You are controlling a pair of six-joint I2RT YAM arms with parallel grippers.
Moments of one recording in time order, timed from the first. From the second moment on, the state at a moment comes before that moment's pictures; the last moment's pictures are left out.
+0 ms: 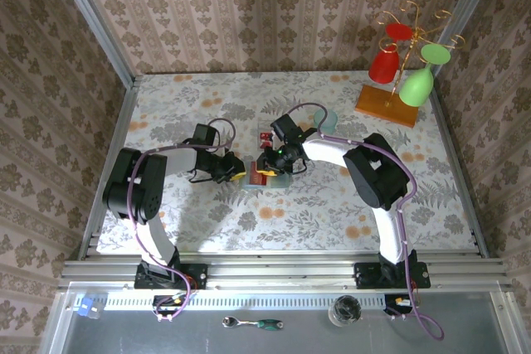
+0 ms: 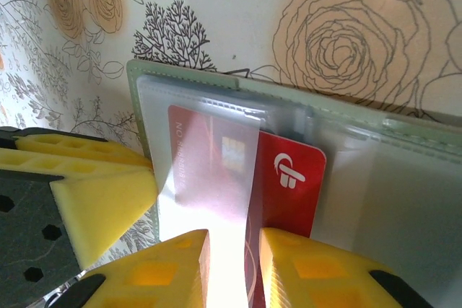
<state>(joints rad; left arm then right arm) -0.33 1.79 0.89 -0.26 0.66 -0.63 0.60 2.08 1.37 -0.37 -0.49 0.76</state>
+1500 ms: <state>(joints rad) -0.39 1.73 0.94 -0.33 0.62 -0.62 0.59 2.03 1.36 -0.38 -0.48 0.74</state>
